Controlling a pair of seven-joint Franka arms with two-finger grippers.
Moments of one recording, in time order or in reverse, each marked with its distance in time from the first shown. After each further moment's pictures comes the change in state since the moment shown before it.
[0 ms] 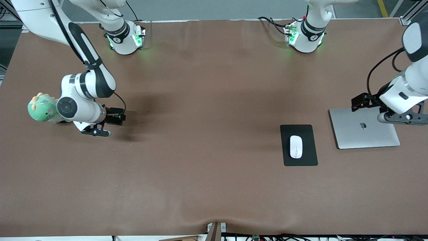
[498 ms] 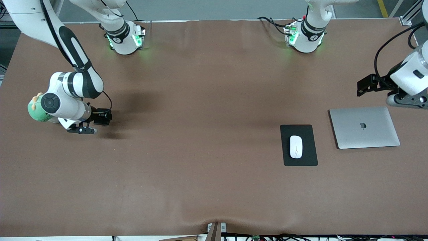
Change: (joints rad) left arm -0.006 -0.028 -0.036 0.149 -0.004 -0.212 0.000; right arm -0.003 0.000 -0.120 -0.076 0.000 0.133 -0.158
